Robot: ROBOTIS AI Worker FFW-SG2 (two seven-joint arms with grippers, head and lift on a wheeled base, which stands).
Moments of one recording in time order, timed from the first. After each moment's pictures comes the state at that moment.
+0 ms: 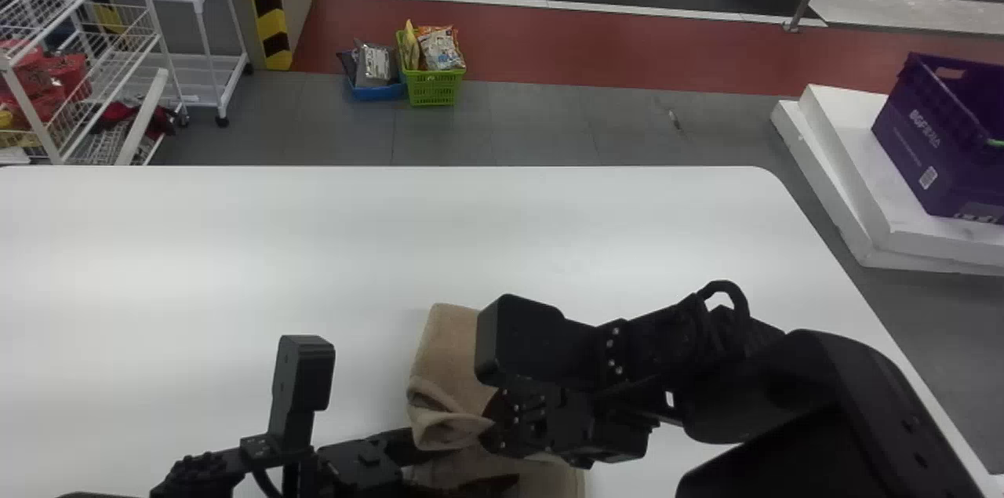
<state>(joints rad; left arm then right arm) 0.27 0.04 -0.16 -2.01 0.11 0.94 -0.84 -0.06 -0.47 0.66 -2.27 0.84 0.96 1.36</state>
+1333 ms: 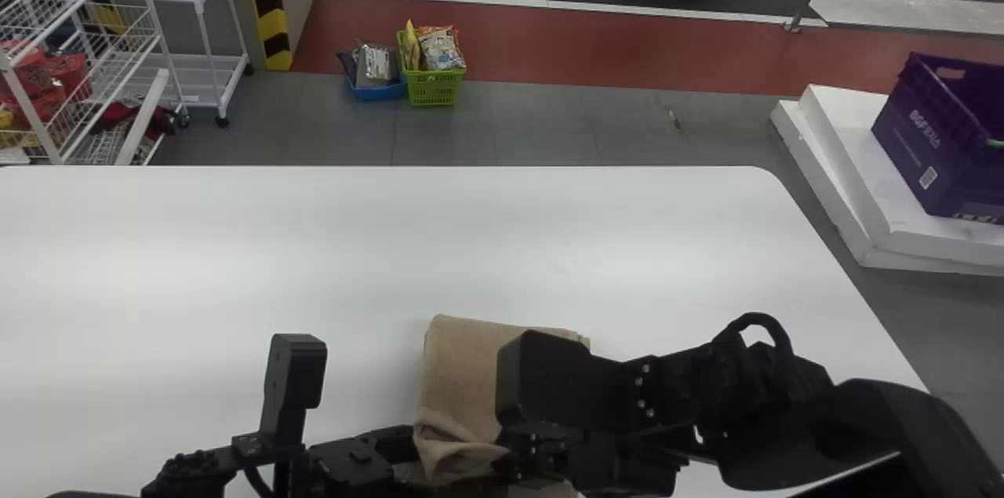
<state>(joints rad) 0.27 0.04 -0.14 -2.00 0.11 0.94 -0.84 0.02 -0.53 0.66 -2.38 0.86 0.99 1.36</state>
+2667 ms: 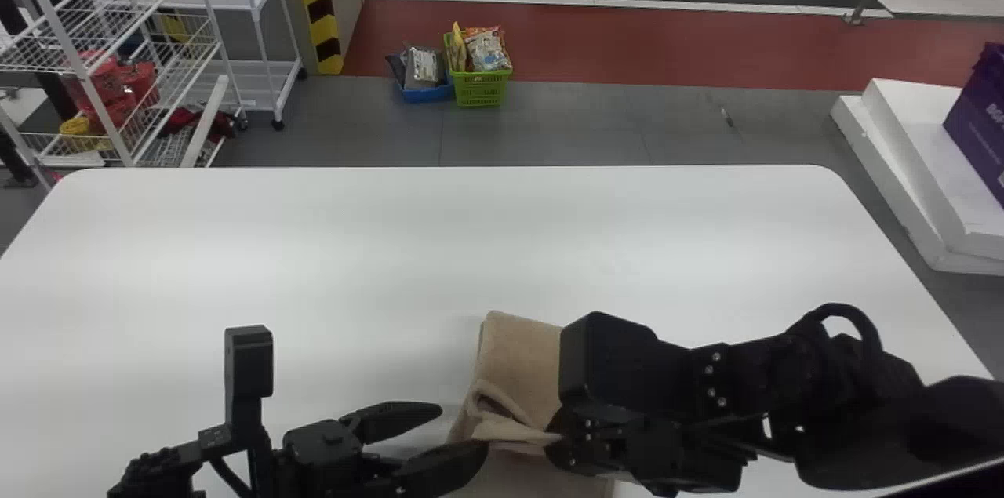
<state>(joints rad) 0.31 0.05 0.05 -2.00 0.18 0.87 -0.95 0.01 -0.52 0.63 -2.40 0.85 1.00 1.36</state>
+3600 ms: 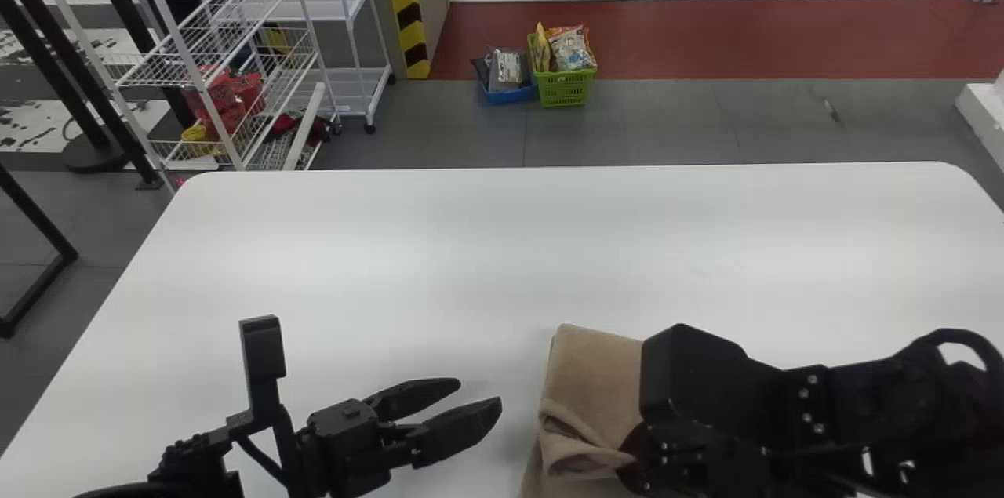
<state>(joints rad) 0.31 0.05 0.21 -2.00 0.29 0.88 -0.94 0.02 -0.49 0.65 -2.41 0.84 1.03 1.36</state>
